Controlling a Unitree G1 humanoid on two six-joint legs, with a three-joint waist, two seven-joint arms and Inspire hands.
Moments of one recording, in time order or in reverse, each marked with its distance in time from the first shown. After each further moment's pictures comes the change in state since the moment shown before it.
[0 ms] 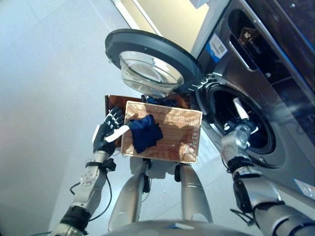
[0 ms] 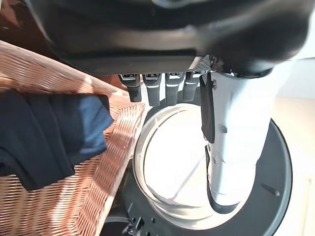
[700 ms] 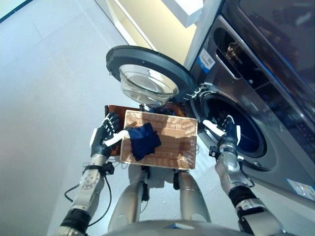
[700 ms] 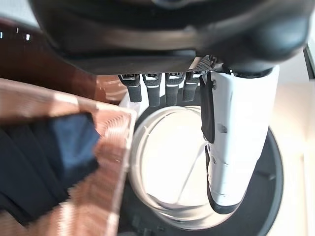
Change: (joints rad) left arm 0.000 -0.021 0.052 0.097 0.284 -0.016 0.086; right arm 0.346 0.004 0.137 -0.302 -0.425 0.075 0.077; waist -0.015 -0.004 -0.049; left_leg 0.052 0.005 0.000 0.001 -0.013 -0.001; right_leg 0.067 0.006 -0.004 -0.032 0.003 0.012
